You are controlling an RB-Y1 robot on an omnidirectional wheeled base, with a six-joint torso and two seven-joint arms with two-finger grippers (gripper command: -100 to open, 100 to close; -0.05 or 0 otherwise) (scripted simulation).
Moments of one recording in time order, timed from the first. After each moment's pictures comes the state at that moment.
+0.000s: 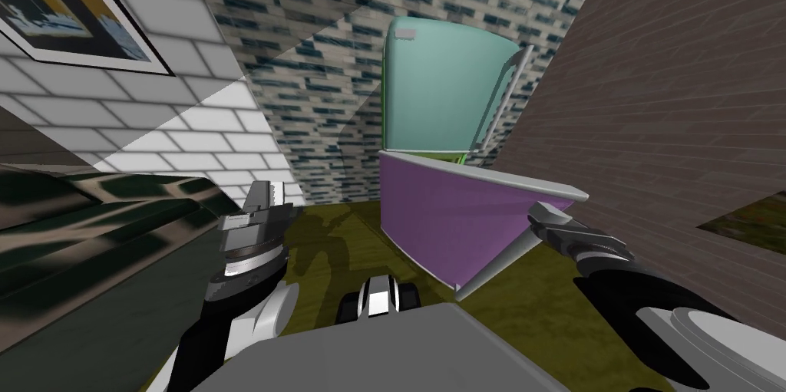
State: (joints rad) left arm 0.49 -0.02 -0.02 -2.39 -0.08 -0.61 -0.16; right arm 1.38 -0.94 -0.72 -2.48 0.61 0.74 0.02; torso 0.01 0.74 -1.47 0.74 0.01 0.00
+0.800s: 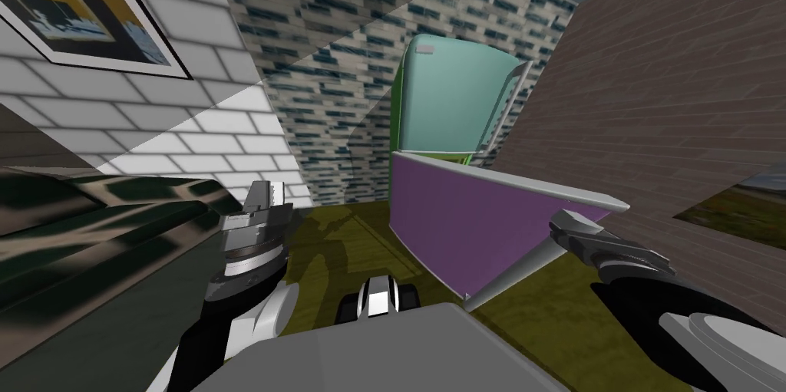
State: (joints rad) left arm 0.49 -0.02 -0.02 -2.39 -0.08 -0.61 -0.16; right arm 1.43 -0.95 -0.74 -2.41 0.58 0.80 -0.03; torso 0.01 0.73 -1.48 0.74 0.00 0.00
